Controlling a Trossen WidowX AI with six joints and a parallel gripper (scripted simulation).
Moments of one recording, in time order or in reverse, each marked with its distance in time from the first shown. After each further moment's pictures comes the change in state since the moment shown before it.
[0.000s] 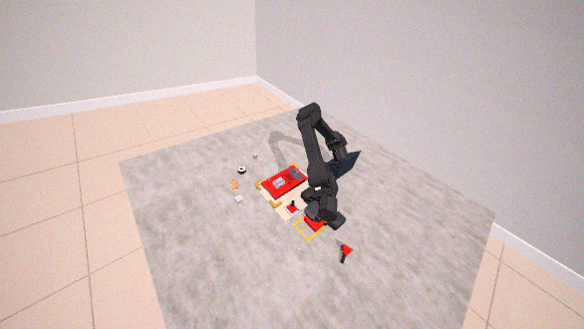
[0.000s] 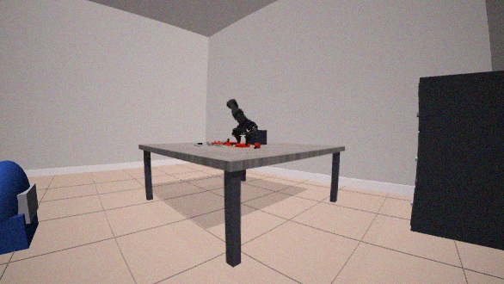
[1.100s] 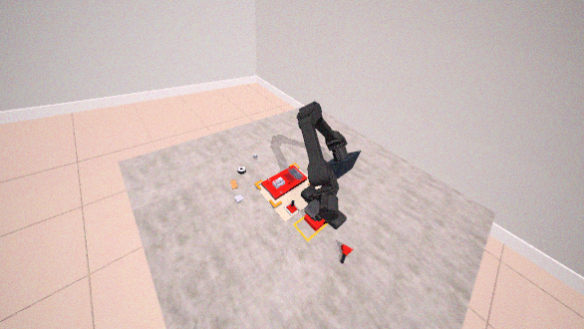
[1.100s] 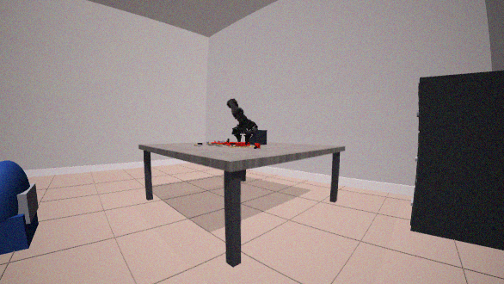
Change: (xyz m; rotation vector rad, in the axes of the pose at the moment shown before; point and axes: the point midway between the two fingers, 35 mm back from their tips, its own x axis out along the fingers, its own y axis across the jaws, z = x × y) arm -0.007 0.000 0.000 0.001 0.000 0.000
